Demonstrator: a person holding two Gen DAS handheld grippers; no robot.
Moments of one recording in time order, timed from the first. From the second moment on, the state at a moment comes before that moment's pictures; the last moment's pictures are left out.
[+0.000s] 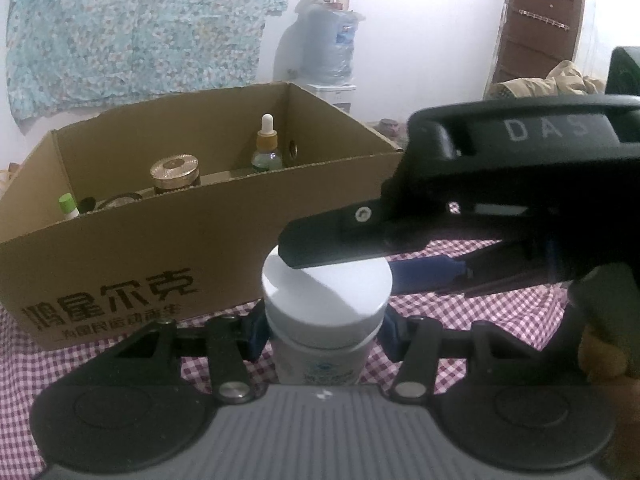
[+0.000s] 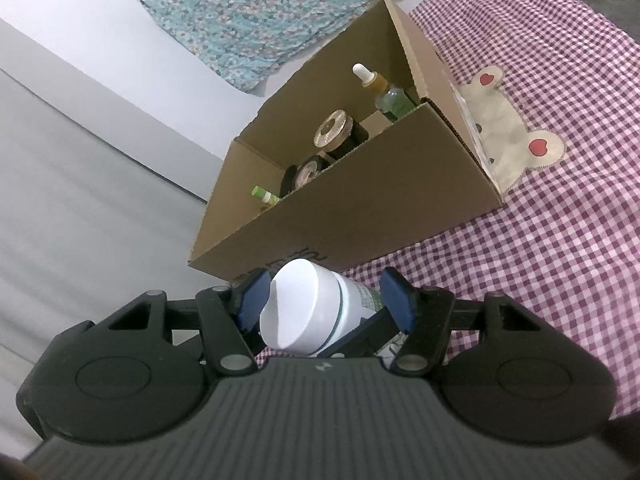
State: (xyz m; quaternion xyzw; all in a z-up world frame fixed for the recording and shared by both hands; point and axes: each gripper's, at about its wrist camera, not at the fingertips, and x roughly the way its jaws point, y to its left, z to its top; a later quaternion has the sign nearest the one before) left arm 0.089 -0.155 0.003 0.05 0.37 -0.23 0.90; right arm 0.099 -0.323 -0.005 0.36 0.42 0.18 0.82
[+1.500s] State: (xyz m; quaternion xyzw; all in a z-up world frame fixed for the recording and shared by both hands) left arm 0.063 -0.147 0.081 0.08 0.29 -0.21 0.93; right arm 0.084 -0.302 0.074 0.34 0.34 0.25 0.84
